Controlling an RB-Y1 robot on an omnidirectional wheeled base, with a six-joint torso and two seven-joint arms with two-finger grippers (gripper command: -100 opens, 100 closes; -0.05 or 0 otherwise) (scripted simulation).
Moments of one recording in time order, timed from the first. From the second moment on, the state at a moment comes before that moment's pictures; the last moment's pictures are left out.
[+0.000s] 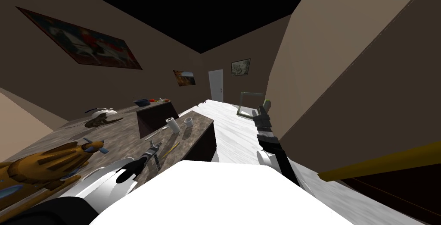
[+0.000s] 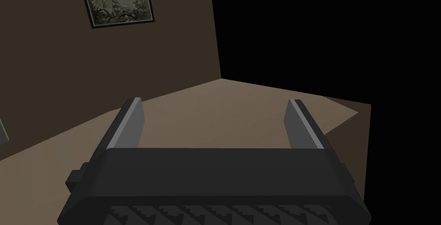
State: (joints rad) left arm 0.81 0.74 0.24 -2.00 -0.08 0.66 0.13; right arm 0.47 -0.04 0.04 -2.28 0.02 -0.36 0.01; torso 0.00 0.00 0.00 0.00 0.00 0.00
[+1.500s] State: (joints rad) left arm 0.95 0.87 0.34 -2.08 -0.02 0.63 0.25; right arm 0.47 -0.04 0.04 -2.28 0.02 -0.36 0.01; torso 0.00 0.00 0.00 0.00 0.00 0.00
